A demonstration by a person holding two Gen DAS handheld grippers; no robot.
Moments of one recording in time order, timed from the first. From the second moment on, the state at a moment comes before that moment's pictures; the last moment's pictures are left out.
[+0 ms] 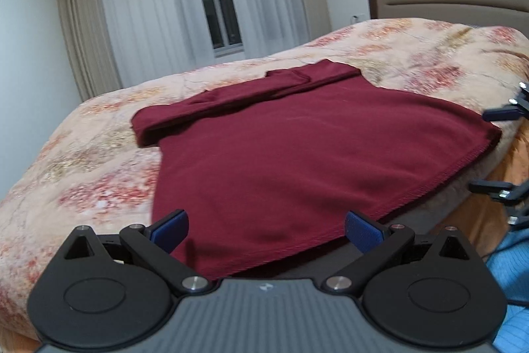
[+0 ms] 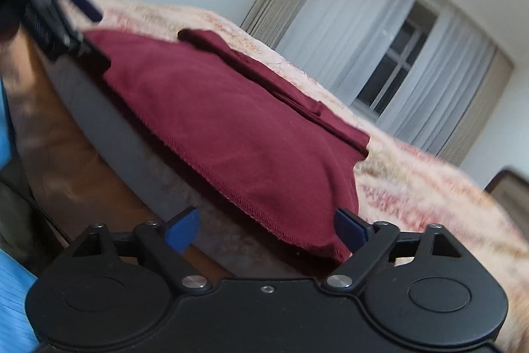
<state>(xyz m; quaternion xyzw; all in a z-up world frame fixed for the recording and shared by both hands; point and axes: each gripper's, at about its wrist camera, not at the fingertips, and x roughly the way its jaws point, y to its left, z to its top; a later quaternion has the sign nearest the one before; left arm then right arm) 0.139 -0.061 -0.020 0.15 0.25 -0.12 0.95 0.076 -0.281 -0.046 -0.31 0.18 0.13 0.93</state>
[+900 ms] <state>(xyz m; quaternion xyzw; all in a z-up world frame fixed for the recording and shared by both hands) 0.132 -0.107 -0.033 0.26 0.19 -0.11 0.94 0.083 -0.278 0.012 -0.22 0.11 0.16 0.96</state>
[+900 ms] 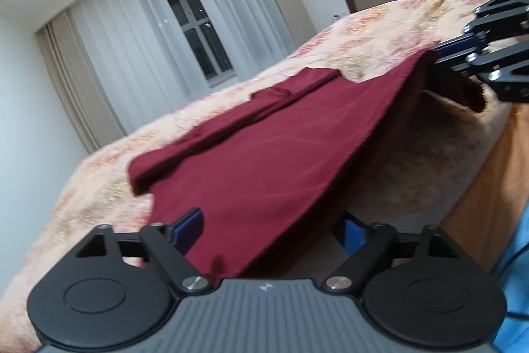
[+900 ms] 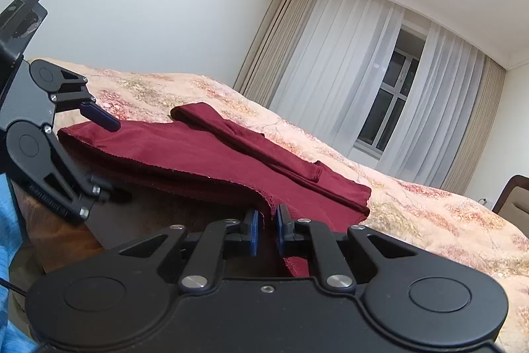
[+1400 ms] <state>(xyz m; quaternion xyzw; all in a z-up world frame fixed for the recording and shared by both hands) 0.124 -0.067 -0.026 0.26 0.21 -0.11 0.94 0.080 -0.265 -0.035 -0.30 0.16 0.18 0.93</state>
